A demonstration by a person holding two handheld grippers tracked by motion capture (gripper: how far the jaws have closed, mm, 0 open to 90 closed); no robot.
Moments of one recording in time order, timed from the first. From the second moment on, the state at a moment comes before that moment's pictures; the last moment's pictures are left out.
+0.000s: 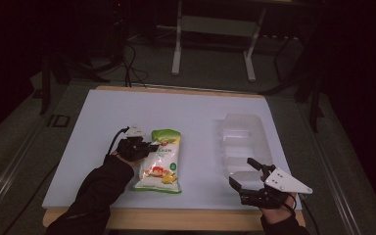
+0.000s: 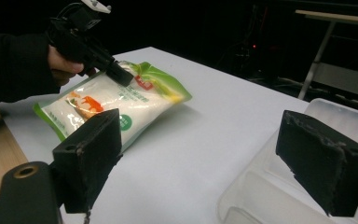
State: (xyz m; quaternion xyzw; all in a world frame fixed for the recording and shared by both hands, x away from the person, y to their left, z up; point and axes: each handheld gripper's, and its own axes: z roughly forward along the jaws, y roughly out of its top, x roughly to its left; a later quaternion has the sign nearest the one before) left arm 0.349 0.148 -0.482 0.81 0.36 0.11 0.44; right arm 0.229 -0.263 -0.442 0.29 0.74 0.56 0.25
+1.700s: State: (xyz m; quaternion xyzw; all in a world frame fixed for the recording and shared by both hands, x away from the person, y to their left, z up) left arm 0.290 0.134 -0.383 0.74 0.24 0.18 0.60; right arm 0.274 -0.228 -0.392 0.26 0.74 0.58 0.22
